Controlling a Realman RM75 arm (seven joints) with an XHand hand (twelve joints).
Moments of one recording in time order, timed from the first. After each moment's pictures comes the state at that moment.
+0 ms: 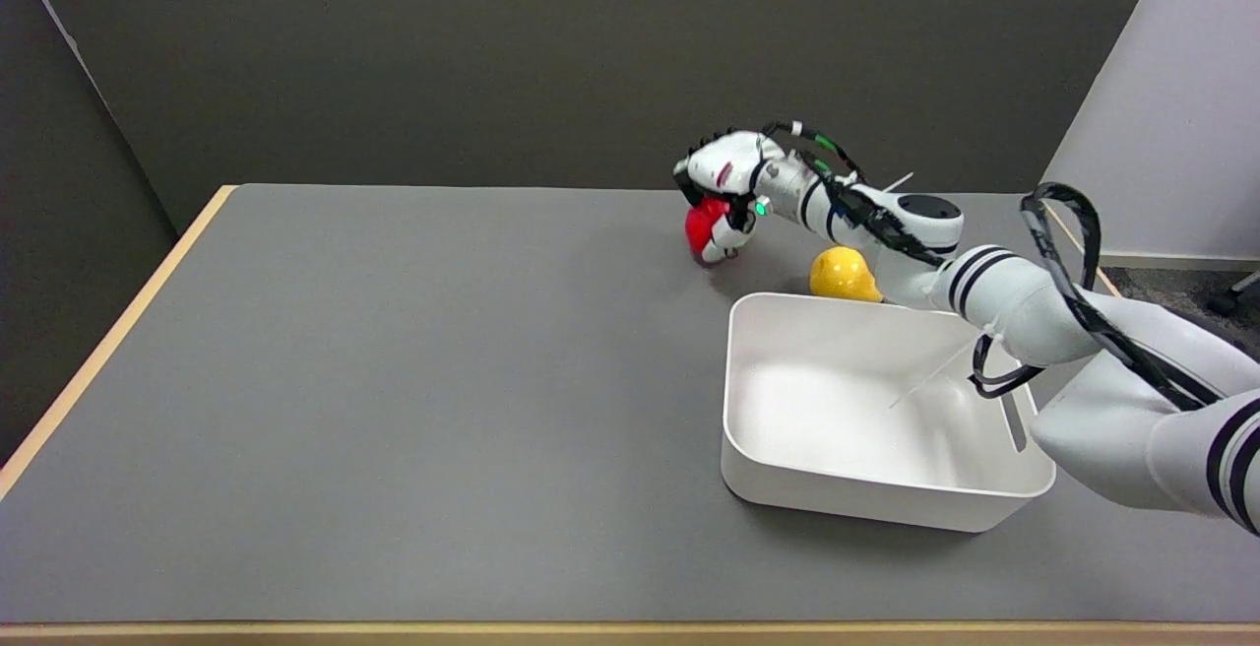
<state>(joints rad) 0.91 -1.09 -2.29 0.56 -0.63 0.28 1.24</state>
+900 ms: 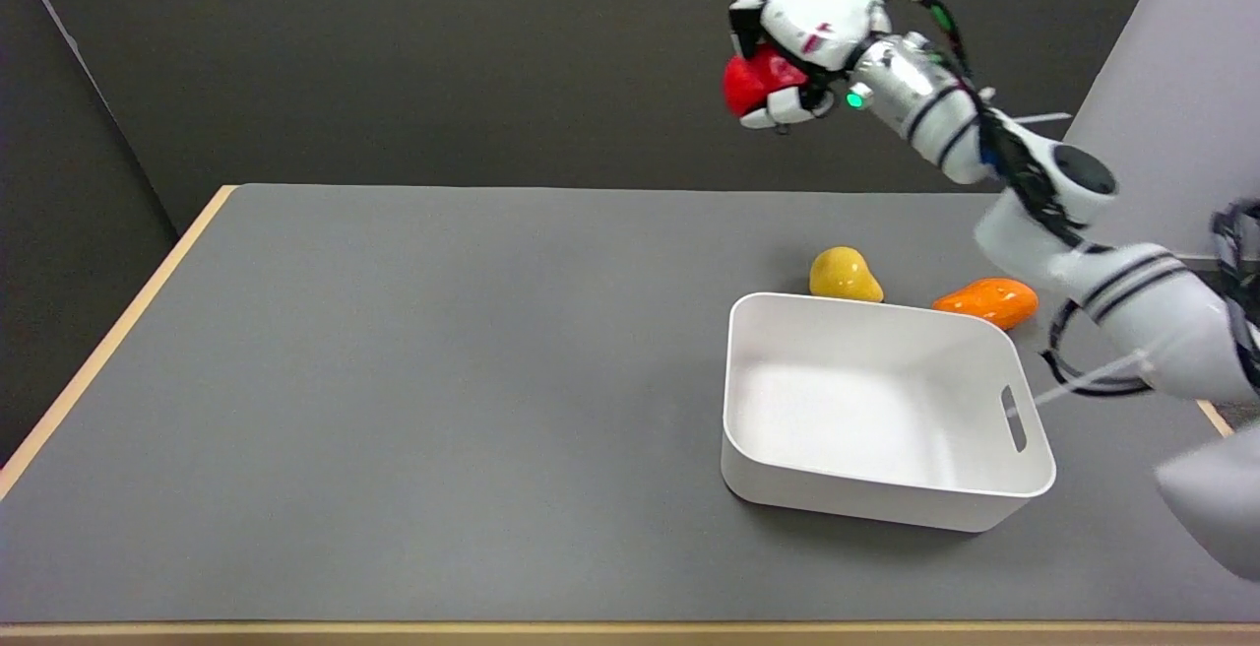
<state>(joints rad) 0.63 -0.86 -1.87 1.22 -0.62 0.25 1.25</state>
